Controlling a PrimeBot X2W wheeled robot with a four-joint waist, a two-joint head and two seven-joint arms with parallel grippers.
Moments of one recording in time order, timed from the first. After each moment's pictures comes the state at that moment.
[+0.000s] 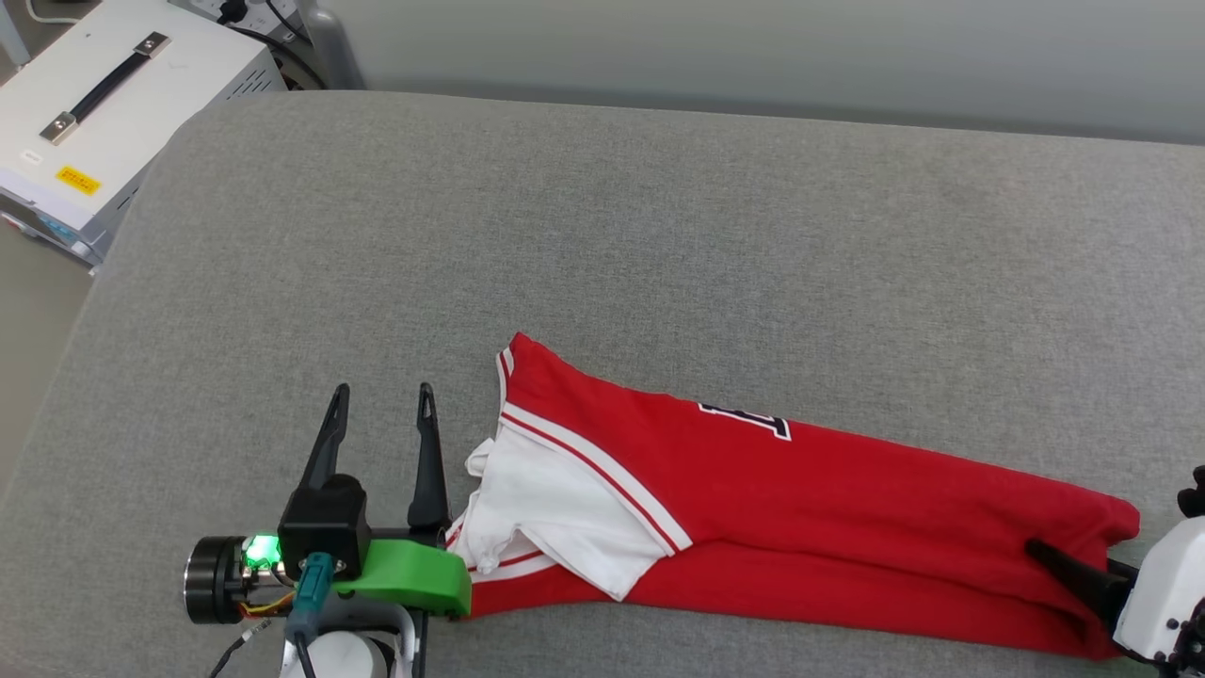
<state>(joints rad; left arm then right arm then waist) -0.09 0.27 -0.37 0.03 -0.27 0.32 -0.26 -0.11 -0.66 0.37 0.33 1.16 0.13 0.40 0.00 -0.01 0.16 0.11</state>
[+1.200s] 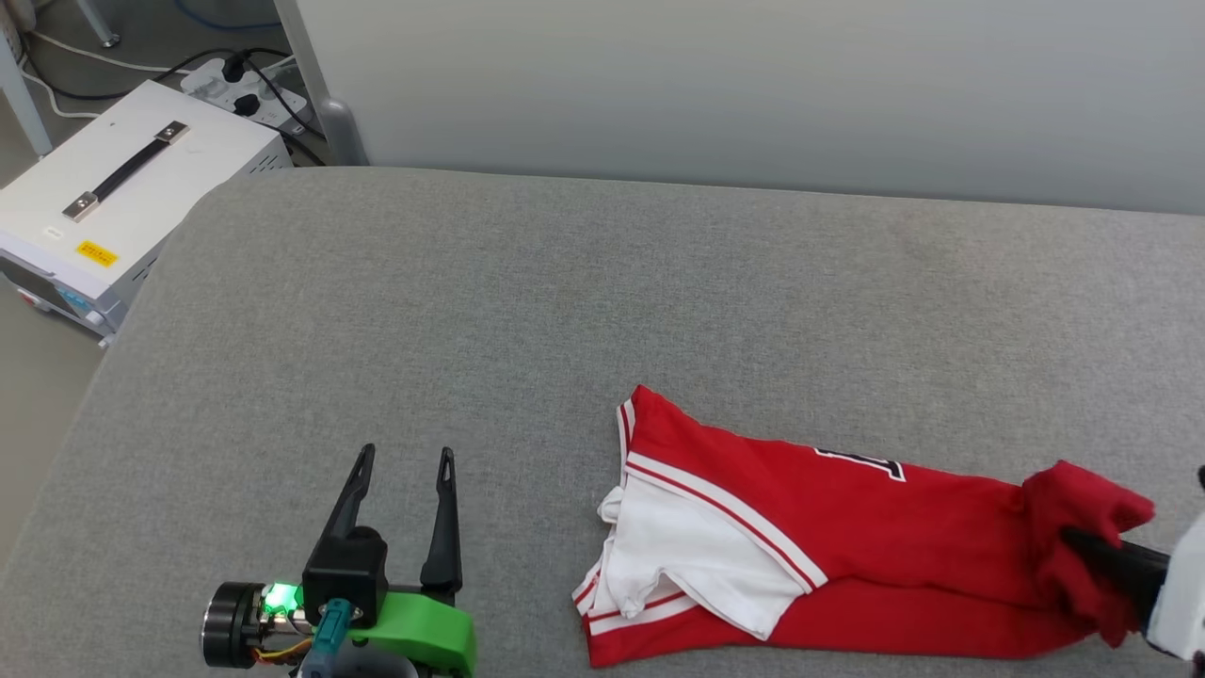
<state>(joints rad) 0.02 0.12 -0.20 0.09 -0.08 0.10 -0.26 -0.07 -0.80 0.36 0.16 1.18 0.13 0.41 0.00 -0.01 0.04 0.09</state>
